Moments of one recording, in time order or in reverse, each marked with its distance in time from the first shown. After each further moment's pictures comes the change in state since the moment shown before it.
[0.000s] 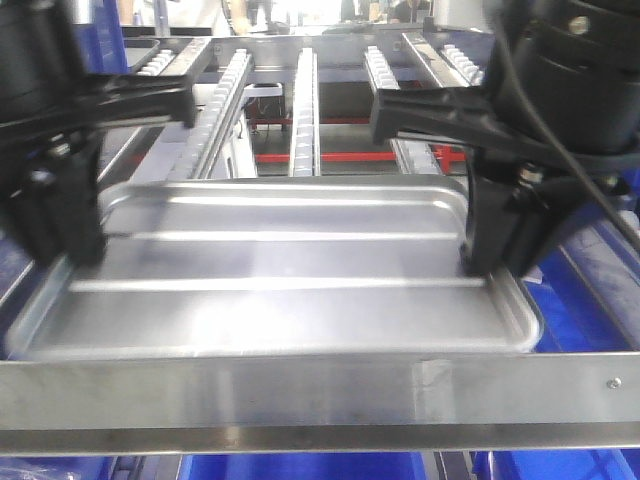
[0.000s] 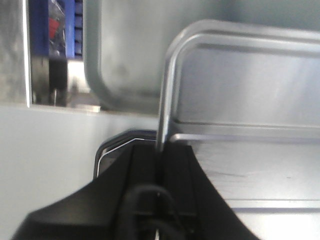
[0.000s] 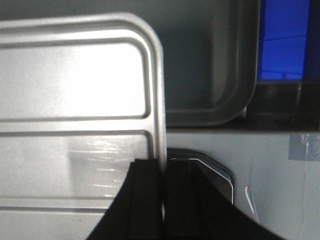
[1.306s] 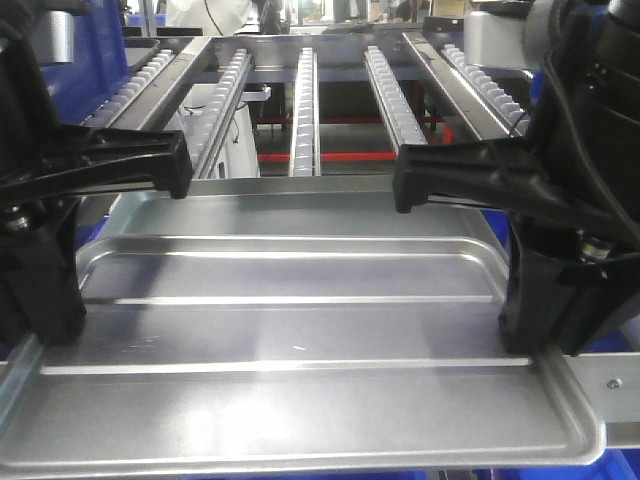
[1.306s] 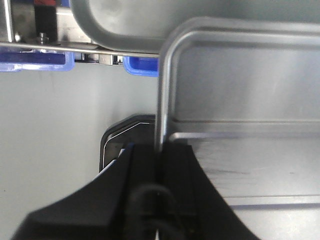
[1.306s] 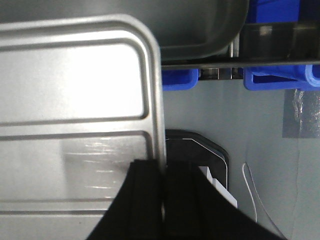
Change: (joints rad) left arm -0.139 -0.053 0.098 0.028 0.003 -0.106; right arm 0.106 -0.074 0.111 -0.044 0.022 0.146
